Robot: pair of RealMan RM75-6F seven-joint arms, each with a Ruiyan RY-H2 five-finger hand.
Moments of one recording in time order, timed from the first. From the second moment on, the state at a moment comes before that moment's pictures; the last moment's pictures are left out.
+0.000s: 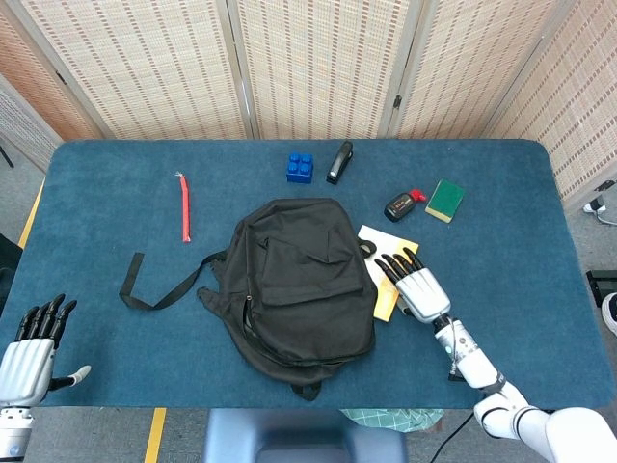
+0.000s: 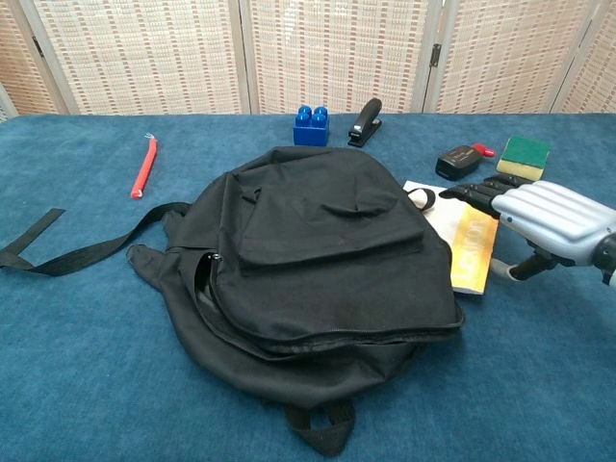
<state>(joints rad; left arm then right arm) -0.07 -1.19 -0.01 -1.57 1.48 1.46 0.08 0.55 -1.79 0.02 -0.75 -1.60 1.16 0.09</state>
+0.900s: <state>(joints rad) -0.07 -1.19 -0.01 -1.57 1.47 1.45 0.08 0.56 -1.90 0.05 -0.64 -1.57 1.20 0.10</state>
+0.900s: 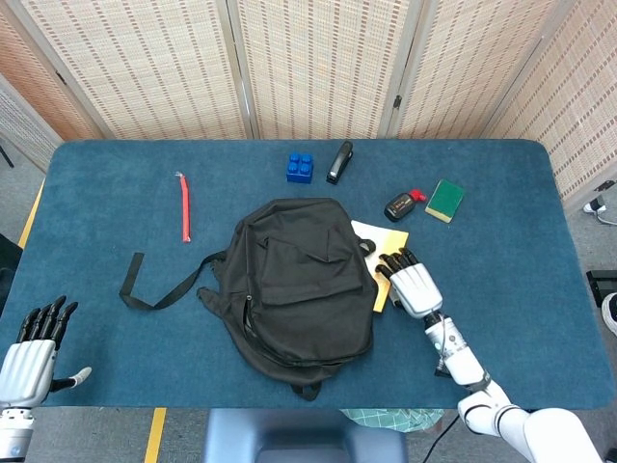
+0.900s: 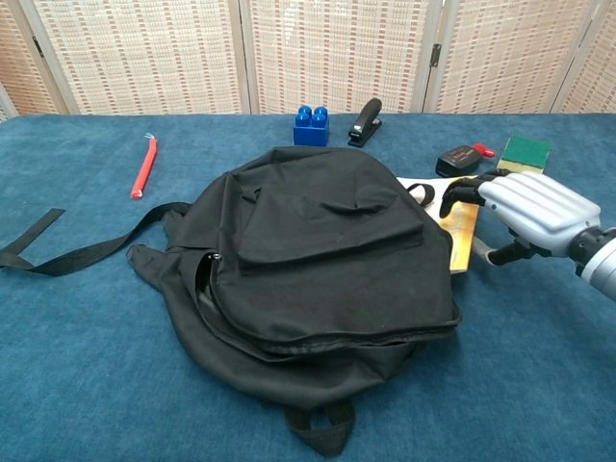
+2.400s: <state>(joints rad) -0.12 -1.18 -0.02 -1.58 1.51 1.41 0.06 0.49 -1.82 0.08 -0.64 -1.55 1.44 0.06</state>
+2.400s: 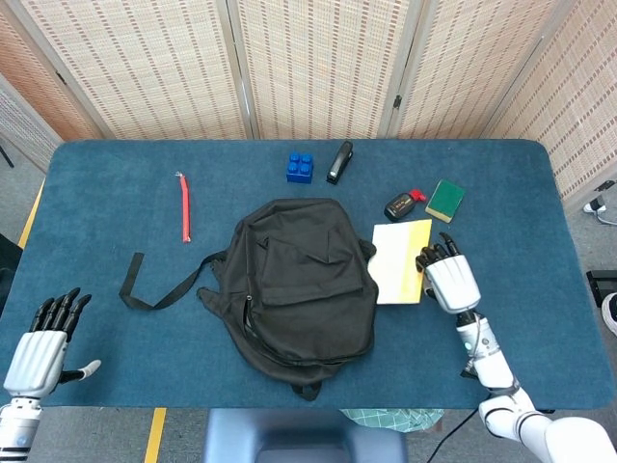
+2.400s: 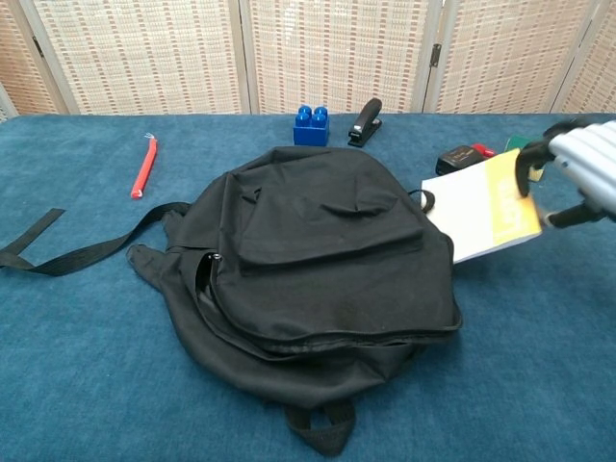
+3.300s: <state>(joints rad) -0.57 -1.19 -0.05 -1.72 1.73 0.97 0.01 0.35 -1.38 0.19 -1.20 -1.63 1.83 -0.17</state>
